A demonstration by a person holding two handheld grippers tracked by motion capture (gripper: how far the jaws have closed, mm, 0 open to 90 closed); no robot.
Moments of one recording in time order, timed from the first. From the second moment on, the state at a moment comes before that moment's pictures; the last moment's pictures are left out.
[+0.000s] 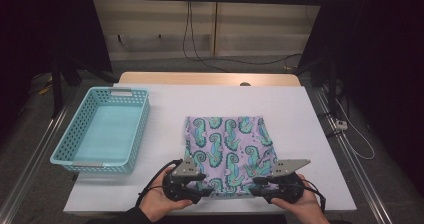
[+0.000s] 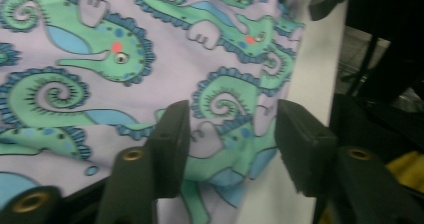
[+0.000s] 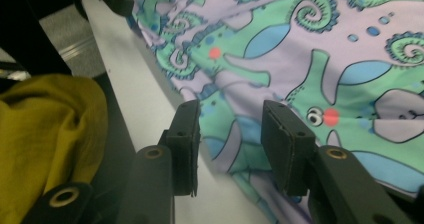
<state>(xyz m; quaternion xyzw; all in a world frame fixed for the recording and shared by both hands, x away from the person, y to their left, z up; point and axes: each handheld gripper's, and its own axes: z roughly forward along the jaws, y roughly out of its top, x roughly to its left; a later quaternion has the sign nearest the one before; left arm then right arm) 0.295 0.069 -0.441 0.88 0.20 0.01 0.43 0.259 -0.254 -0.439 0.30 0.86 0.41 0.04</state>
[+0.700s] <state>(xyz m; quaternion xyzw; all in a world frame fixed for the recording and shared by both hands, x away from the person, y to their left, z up) 0.333 0.088 -0.432 0.84 0.28 0.07 0.46 0.271 -0.240 -0.438 0.31 0.85 0.42 0.07</state>
